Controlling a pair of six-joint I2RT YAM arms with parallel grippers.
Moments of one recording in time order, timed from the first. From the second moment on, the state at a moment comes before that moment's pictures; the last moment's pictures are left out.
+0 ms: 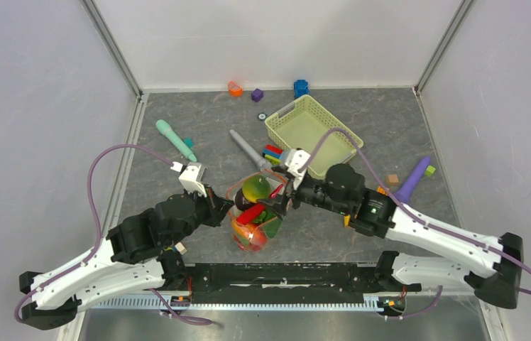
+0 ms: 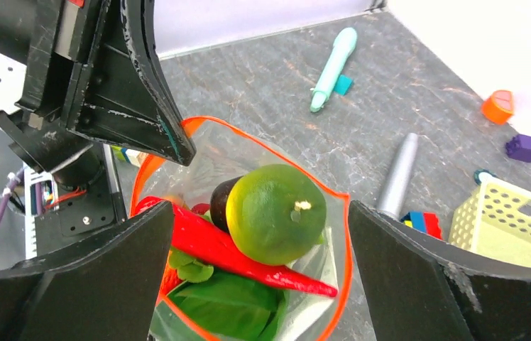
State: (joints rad) left arm -1.10 0.56 0.78 -0.66 -0.44 -0.71; right arm 1.07 1.08 0.93 0.00 -0.10 -0.10
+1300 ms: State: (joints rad) left arm -1.10 1.06 0.96 -0.36 -0.07 -0.56; right arm 1.07 0.91 0.82 -0.33 0.43 0.43
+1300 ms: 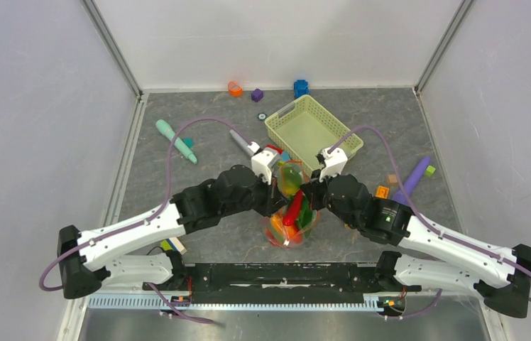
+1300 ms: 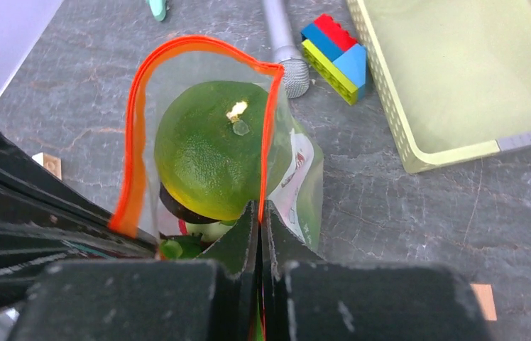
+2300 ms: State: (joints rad) left arm -0.98 1.28 1.25 -0.44 0.12 -0.32; right arm 1.07 0.87 0.98 -0.72 0.66 0.63
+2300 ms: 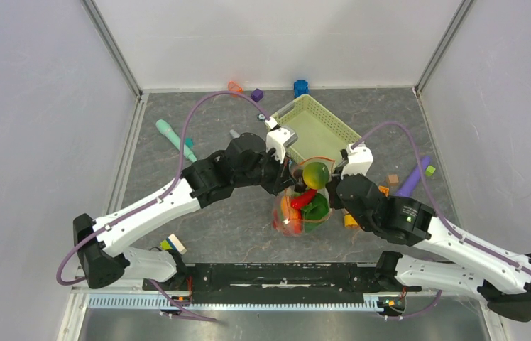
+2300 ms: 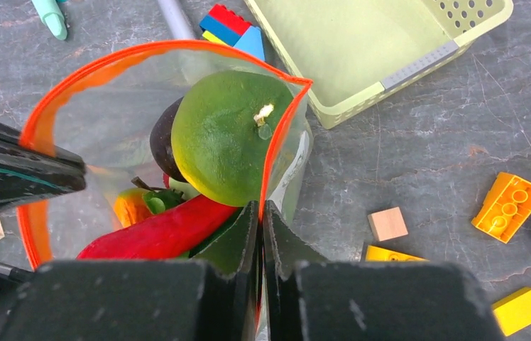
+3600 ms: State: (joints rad) left arm -1.00 0.70 0.51 0.01 0.32 -0.23; right arm 1.07 0.87 0.92 -0.59 0.62 0.67
